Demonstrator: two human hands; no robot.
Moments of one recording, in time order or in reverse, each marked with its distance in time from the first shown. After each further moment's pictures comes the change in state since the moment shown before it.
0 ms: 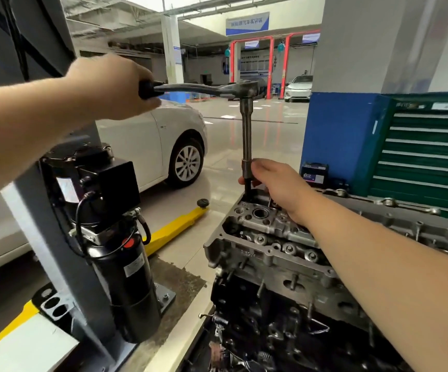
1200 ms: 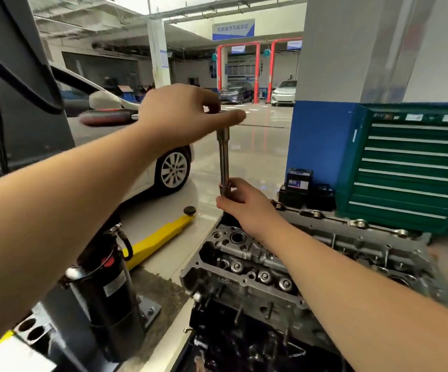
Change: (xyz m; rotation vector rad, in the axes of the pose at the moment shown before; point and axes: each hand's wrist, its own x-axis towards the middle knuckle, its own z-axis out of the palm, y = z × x) left_hand 0.038 0.123 -0.003 -0.403 0.140 0.079; right_hand 0.002 0.002 0.010 -0.058 -0.011 -0.018
